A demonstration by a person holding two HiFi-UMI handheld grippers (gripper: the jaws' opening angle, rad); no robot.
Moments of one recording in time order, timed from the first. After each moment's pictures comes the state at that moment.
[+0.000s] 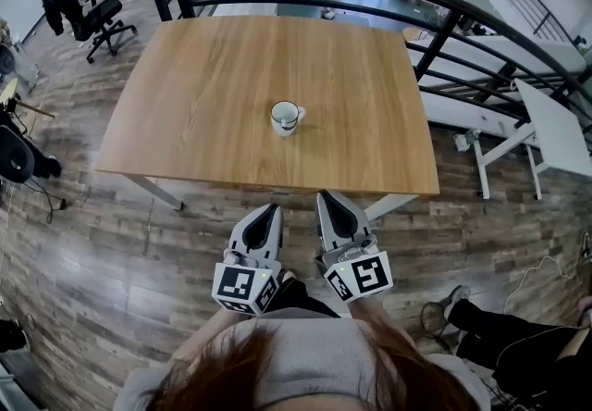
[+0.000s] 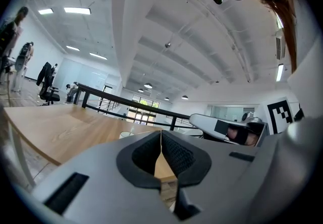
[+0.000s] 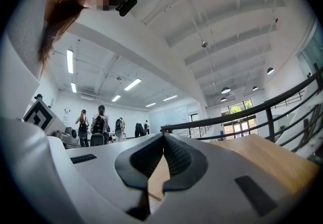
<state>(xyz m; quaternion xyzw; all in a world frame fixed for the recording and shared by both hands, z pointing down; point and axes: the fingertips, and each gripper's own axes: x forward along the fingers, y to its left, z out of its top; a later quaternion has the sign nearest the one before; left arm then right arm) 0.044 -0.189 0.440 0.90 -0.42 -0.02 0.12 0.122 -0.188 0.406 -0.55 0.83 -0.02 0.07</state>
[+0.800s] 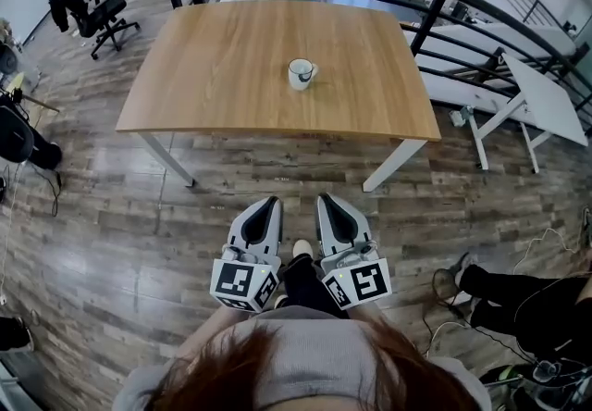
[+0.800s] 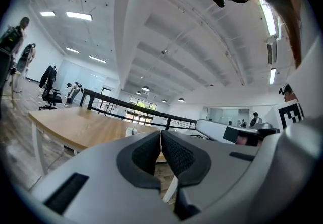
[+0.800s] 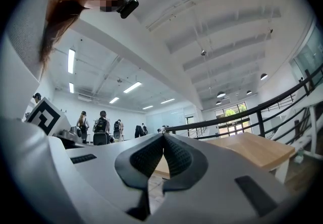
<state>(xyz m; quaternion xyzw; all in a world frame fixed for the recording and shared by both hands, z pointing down) -0.047 -0.017 0.430 0.90 -0.41 -0.03 0.12 0.029 0.004 0.402 -0.58 0.81 -0.01 0.09</state>
